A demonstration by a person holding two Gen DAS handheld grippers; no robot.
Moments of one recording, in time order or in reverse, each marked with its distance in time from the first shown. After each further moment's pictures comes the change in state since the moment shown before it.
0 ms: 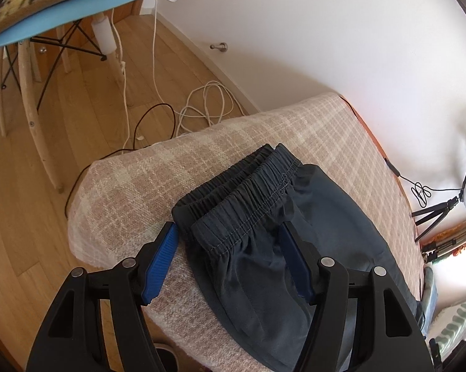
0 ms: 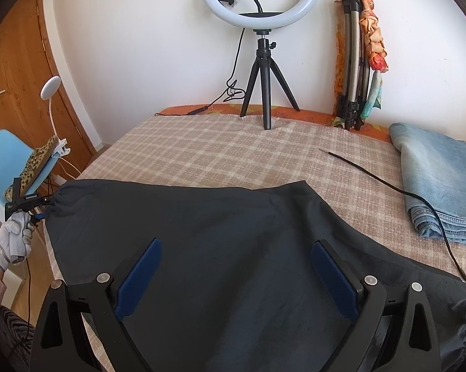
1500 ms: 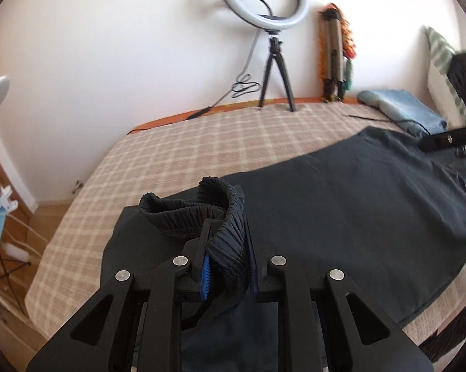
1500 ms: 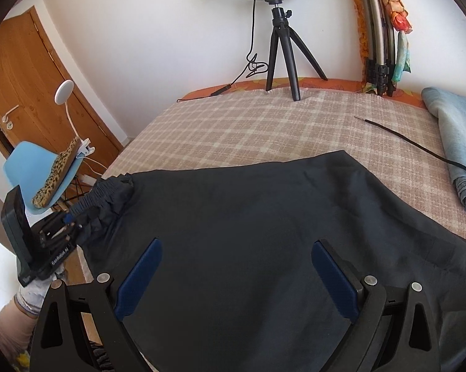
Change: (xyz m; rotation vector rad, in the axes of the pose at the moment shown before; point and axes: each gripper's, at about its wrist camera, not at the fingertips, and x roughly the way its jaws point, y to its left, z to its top) left arm -0.044 -0.242 -0.226 1.106 -0.247 -0.114; right arm 0.030 0.003 -0.005 0.079 0.099 0.196
